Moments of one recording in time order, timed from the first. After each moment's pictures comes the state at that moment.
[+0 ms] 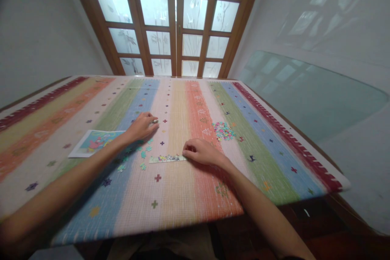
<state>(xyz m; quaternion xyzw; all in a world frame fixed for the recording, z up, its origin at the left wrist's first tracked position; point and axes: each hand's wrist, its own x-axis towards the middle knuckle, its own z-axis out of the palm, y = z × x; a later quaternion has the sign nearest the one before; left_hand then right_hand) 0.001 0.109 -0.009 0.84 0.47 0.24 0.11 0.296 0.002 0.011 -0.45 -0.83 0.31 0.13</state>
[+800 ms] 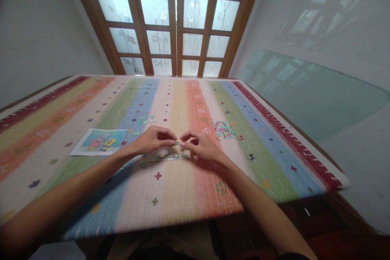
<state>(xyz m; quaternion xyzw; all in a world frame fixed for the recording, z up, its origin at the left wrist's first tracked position) 0.055 0.036 0.021 0.76 0.33 0.27 0.50 0.294 -0.001 0.009 -0.43 -0.69 0.51 0.29</state>
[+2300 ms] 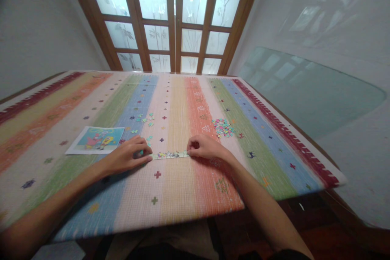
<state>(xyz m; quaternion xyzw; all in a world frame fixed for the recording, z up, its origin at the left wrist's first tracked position) -0.024 -0.004 0.002 0.90 0.35 0.17 0.20 0.309 0.008 0.014 -0.46 -0.80 0.37 0.10</state>
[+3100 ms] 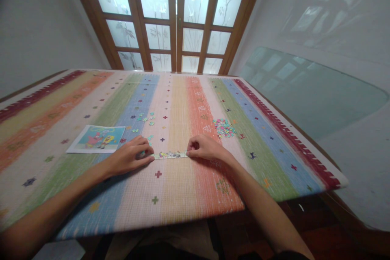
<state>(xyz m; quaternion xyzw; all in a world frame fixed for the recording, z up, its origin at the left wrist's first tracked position) -0.019 -0.008 0.002 0.90 0.34 0.18 0.19 0.304 0.005 0.014 -0.48 -0.79 0.36 0.10</state>
